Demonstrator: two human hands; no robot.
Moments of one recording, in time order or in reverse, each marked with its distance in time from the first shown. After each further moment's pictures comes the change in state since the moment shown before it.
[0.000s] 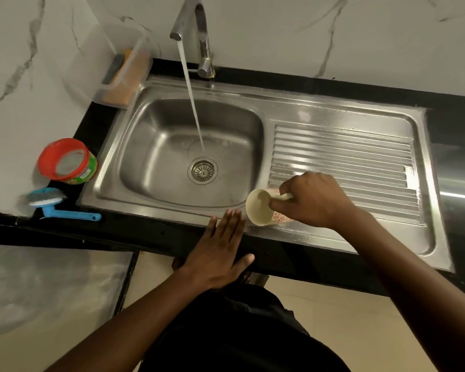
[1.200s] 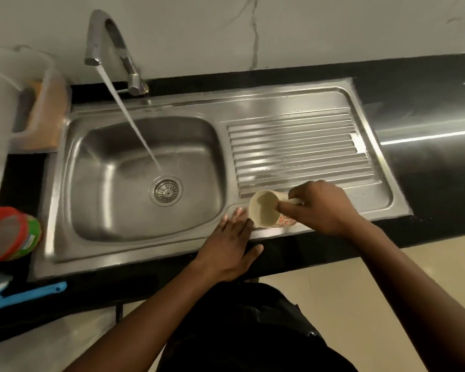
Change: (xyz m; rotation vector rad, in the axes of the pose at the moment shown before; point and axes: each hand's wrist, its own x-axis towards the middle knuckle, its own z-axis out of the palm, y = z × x) left_hand 0.060 0.006 -0.024 -0.039 -0.015 0.328; right_hand -0.056 0.011 0.007 0.272 0.017 0.477
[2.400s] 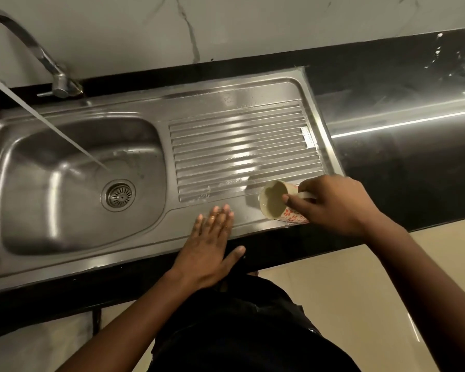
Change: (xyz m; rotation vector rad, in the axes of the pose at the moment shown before) left_hand 0.058 0.091 0.008 0.015 -0.061 -0.090; right_hand -0.039 0.149 -0.058 0.030 0.000 -0.008
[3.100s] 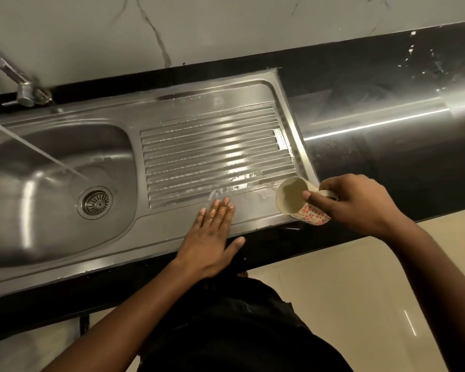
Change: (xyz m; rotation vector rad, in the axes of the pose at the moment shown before) left_hand 0.054 0.057 -0.006 0.071 -0.002 -0.006; right_hand -0.031 0.094 -0.025 0.154 0.009 0.145
